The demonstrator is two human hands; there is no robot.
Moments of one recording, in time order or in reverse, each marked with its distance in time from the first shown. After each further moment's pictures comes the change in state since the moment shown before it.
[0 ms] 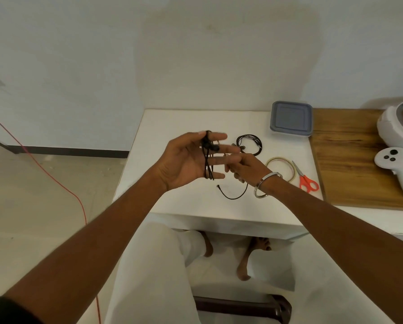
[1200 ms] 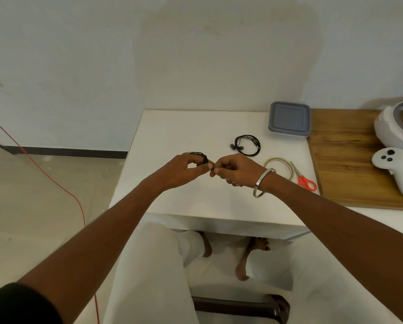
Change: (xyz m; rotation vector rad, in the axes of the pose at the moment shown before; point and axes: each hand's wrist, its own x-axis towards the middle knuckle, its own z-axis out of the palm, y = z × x) left_hand 0.005 -0.025 -0.038 1.159 0.235 -0.033; right_hand -0.005 -0.018 0.002 -0.046 -0.210 -0.050
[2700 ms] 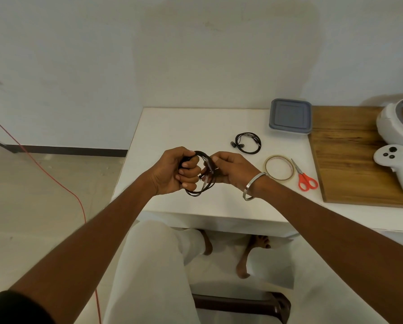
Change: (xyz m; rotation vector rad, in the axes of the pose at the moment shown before) left_hand -0.010 -0.001 -0.008 -1.120 -0.251 -0.288; right_hand 0.003 -0.007 0.024 0.642 0.059 0.045
